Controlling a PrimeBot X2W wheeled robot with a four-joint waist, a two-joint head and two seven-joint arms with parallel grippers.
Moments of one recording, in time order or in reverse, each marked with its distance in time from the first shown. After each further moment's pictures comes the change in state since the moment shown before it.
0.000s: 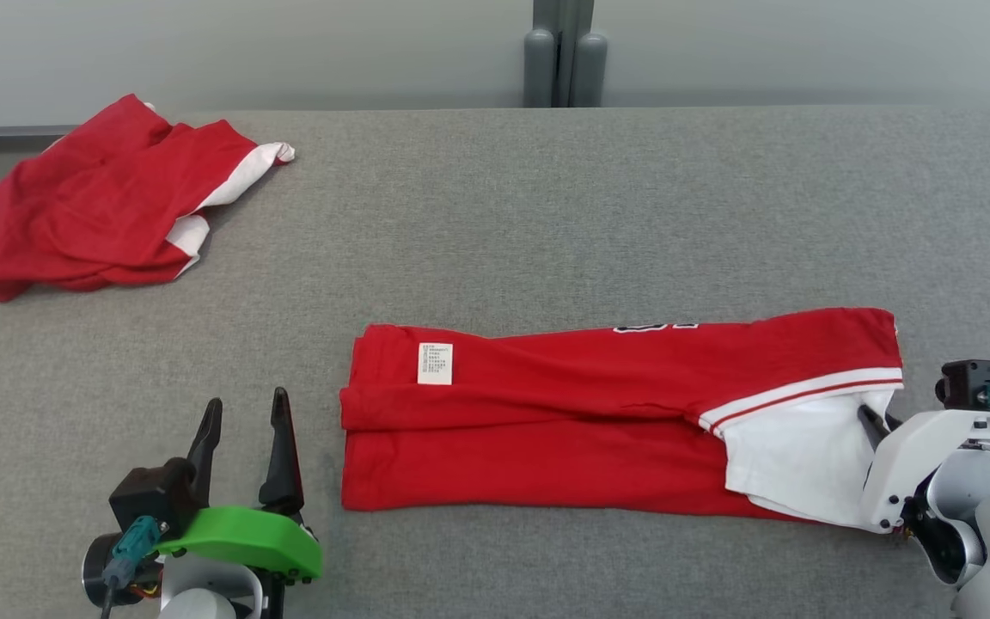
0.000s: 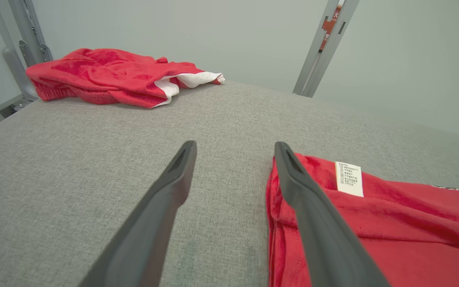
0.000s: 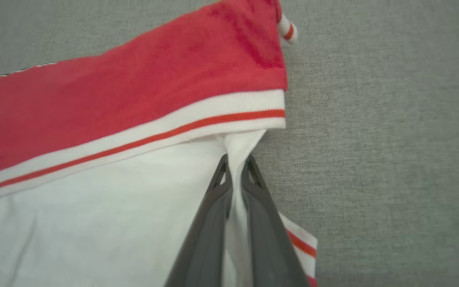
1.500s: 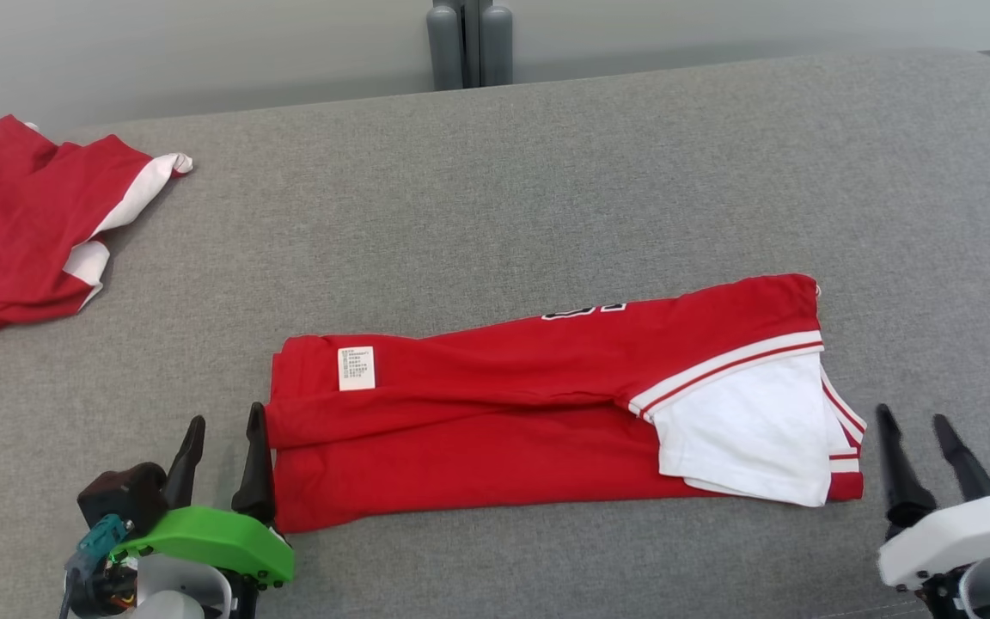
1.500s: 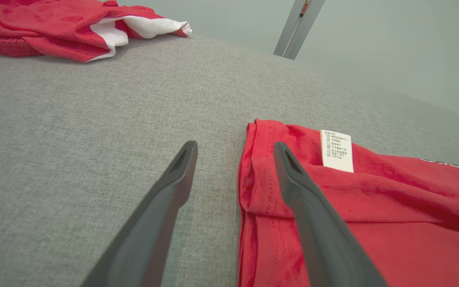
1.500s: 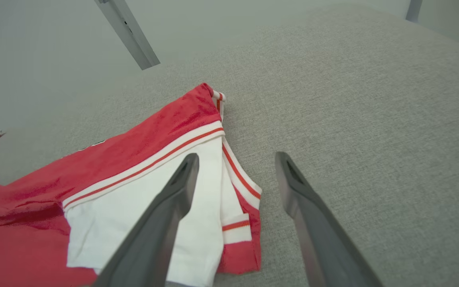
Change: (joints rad) left arm -0.040 0.050 -0.018 0.115 -0.145 -0.059 0.007; right arm 0.320 0.158 -0.143 -0.472 0.022 -0.001 -0.233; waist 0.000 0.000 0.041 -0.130
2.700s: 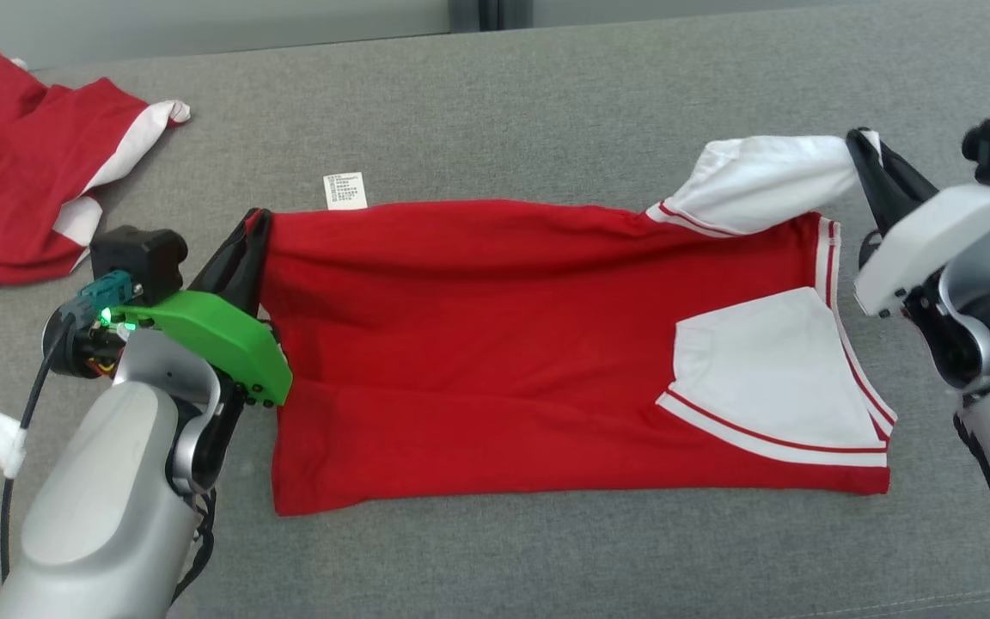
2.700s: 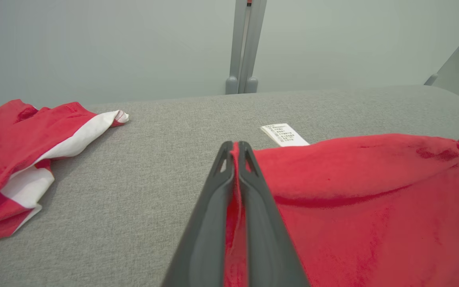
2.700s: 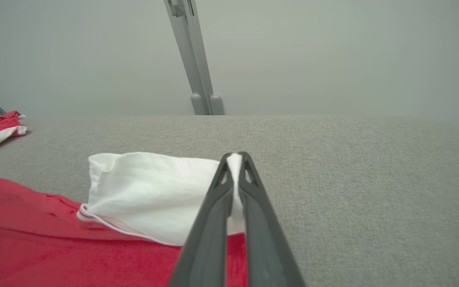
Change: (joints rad) left arm -0.400 0.078 -0.111 0.002 0.075 -0.102 0.264; right arm -0.688 -0.267 0.348 0.352 0.118 0.000 0.099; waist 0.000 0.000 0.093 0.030
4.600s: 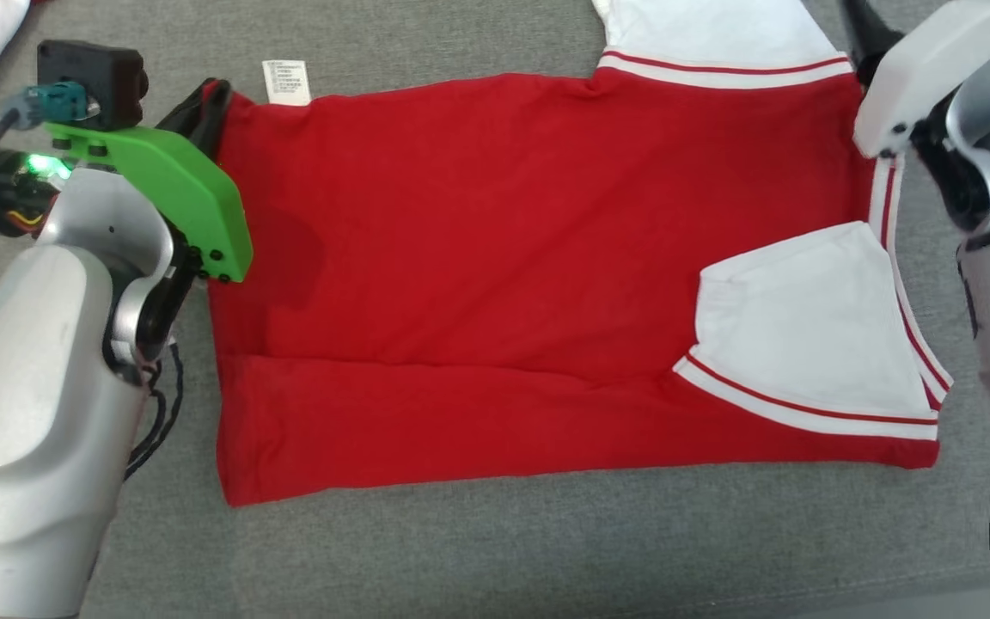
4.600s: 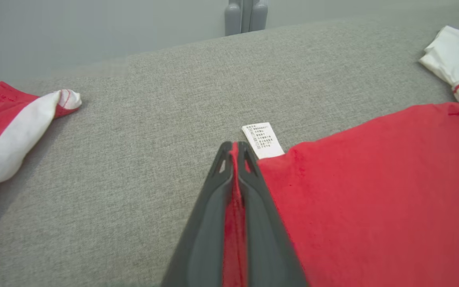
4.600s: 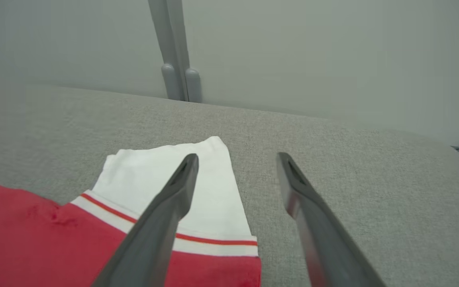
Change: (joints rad) left arm -0.205 0.061 0.023 -0.130 0.058 0.036 0.372; right arm -0.209 0.116 -0.126 -0.146 -0.299 0.000 0.253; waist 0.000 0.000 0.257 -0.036
